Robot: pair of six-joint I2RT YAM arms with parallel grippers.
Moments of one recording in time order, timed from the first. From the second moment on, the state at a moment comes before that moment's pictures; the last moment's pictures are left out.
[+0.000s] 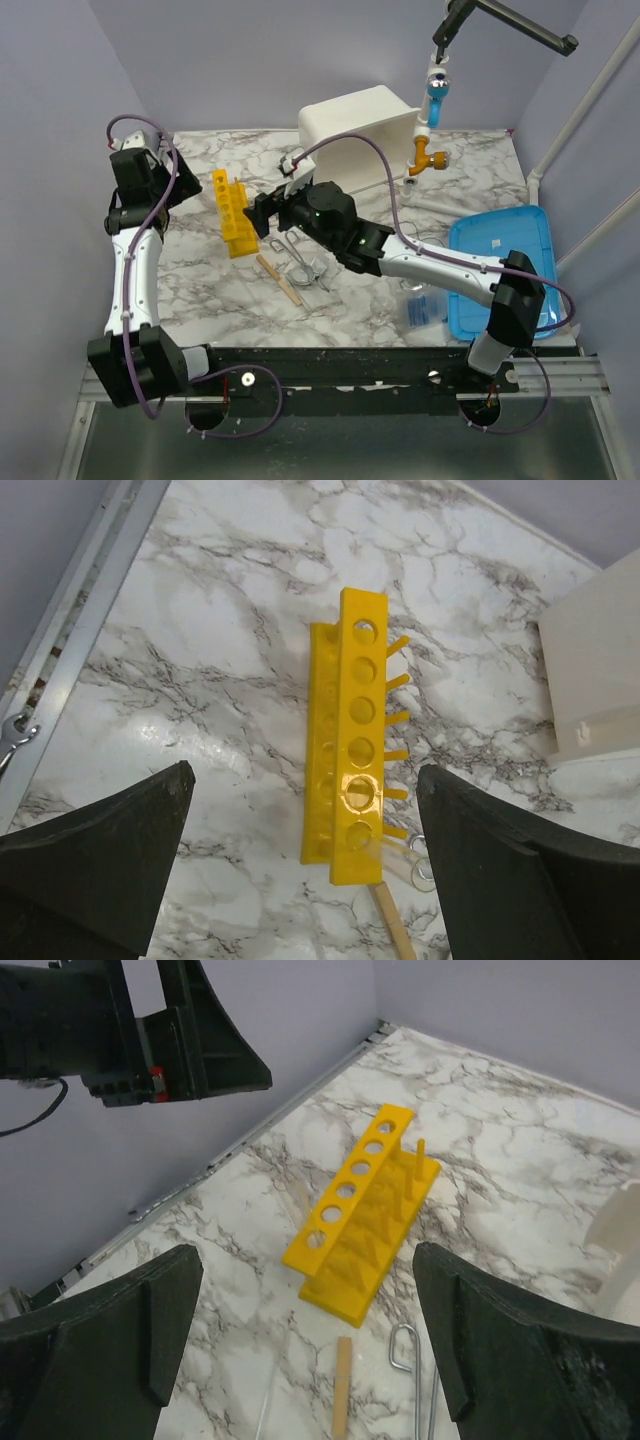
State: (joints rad) left arm 0.24 1.20 1.14 -0.42 0.11 -0.32; right arm 1.07 1.73 1.47 0.21 0.24 0.15
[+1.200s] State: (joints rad) left arm 0.06 1.78 1.40 -0.57 0.16 -0.16; right arm 1.05 1.43 1.12 0.24 0.33 0.34
